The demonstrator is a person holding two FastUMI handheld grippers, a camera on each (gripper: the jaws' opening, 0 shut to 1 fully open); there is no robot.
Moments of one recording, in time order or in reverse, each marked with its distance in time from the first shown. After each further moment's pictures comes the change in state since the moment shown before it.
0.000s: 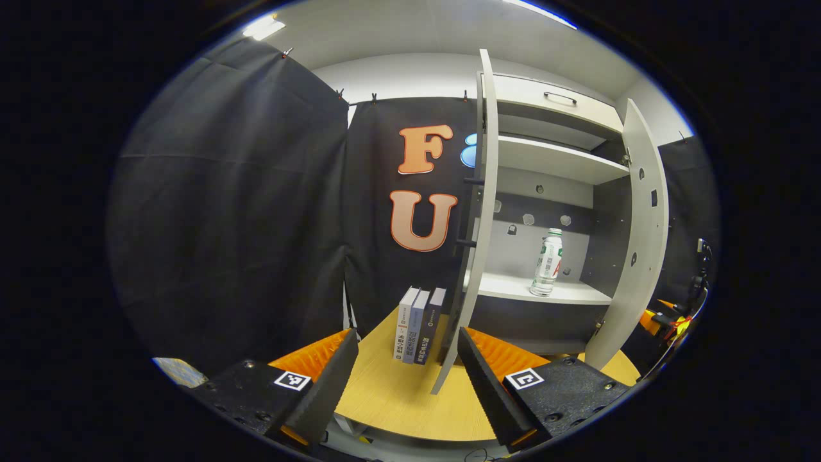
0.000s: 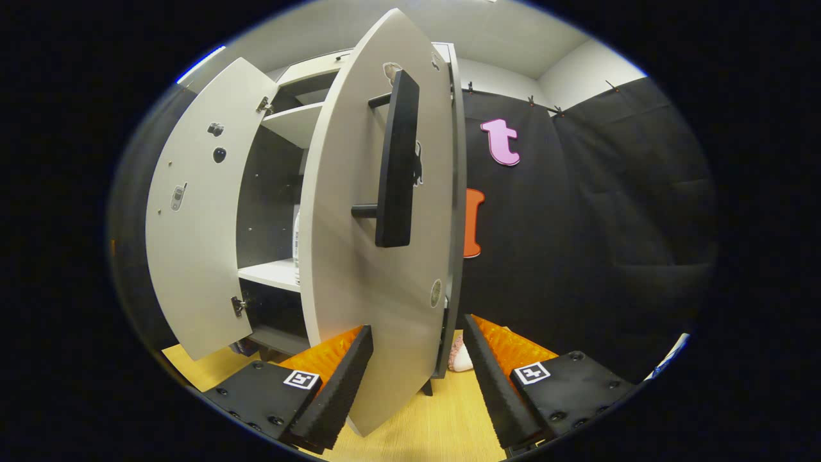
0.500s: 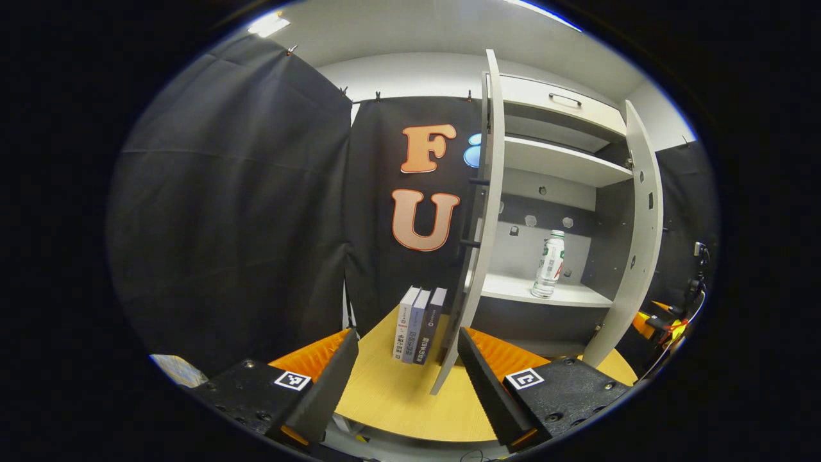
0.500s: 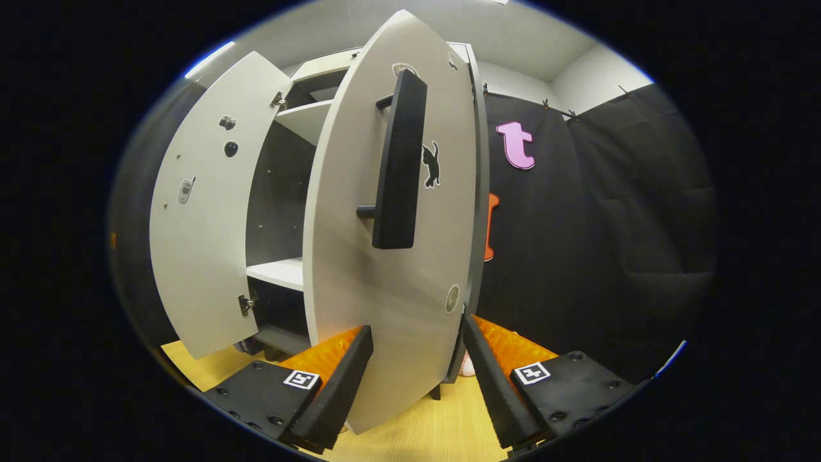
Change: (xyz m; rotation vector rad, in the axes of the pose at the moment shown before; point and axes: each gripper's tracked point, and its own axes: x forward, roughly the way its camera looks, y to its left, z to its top) left arm 0.008 -0.004 -0.001 -0.024 0.001 -0.008; right arm 0.008 0.012 0.003 -0.025 -0.003 0.040
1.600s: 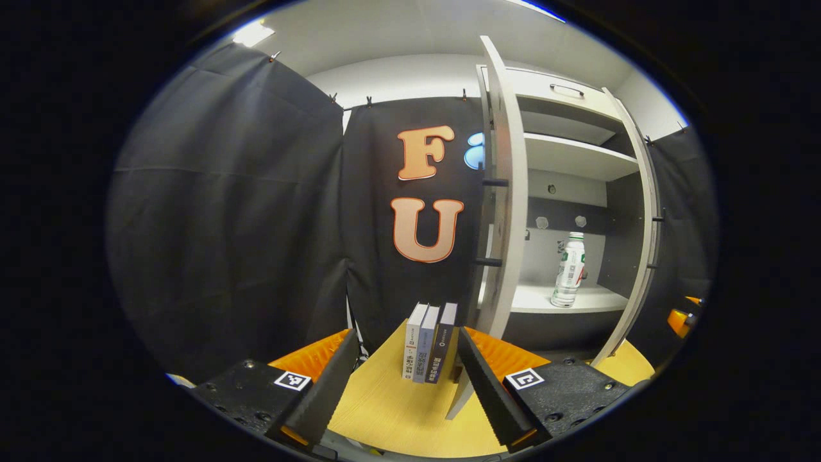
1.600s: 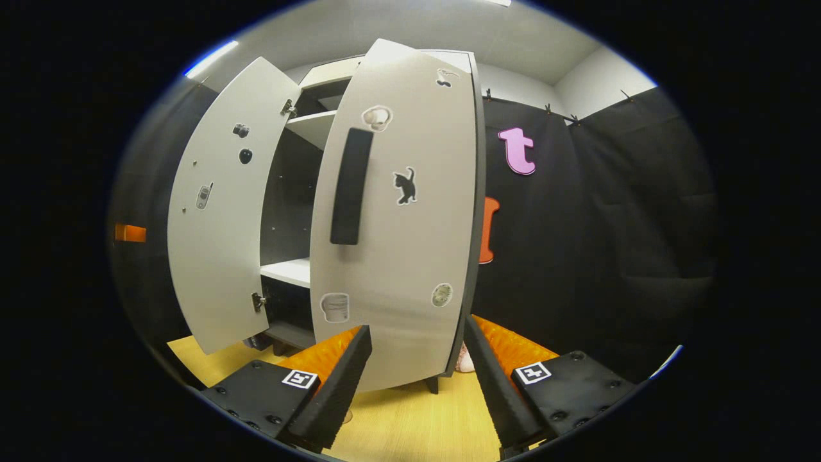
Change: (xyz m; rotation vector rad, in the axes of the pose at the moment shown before) left arm 0.076 0.008 0.018 0.063 -0.031 0.017; right arm -0.050 -0.012 0.013 -0.005 0.004 -0.004
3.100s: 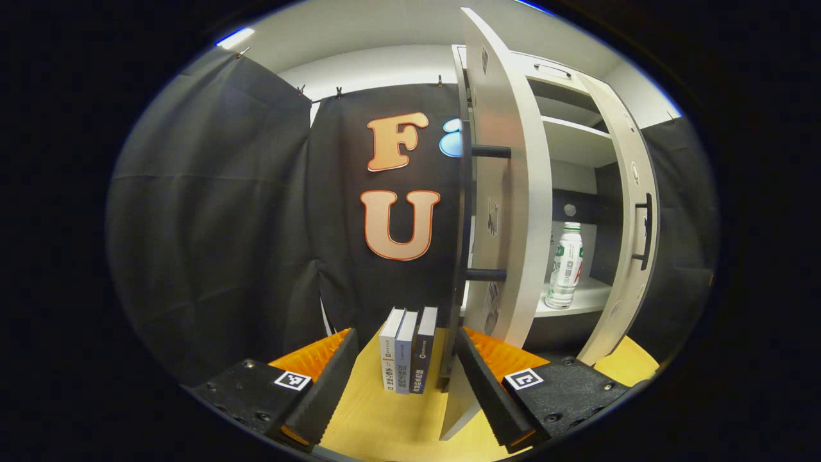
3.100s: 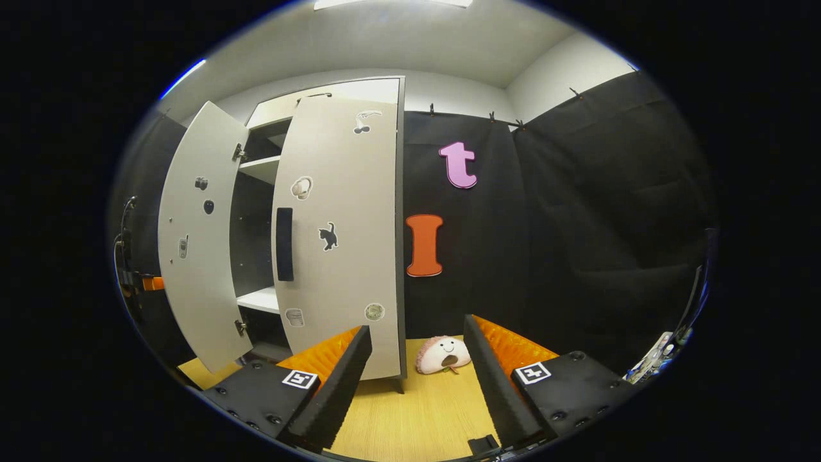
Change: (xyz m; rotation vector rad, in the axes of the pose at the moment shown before) left arm 0.067 -0.053 -0.003 0.044 0.022 -0.114; right arm -0.079 -0.094 0.058 0.099 -0.042 -0.150
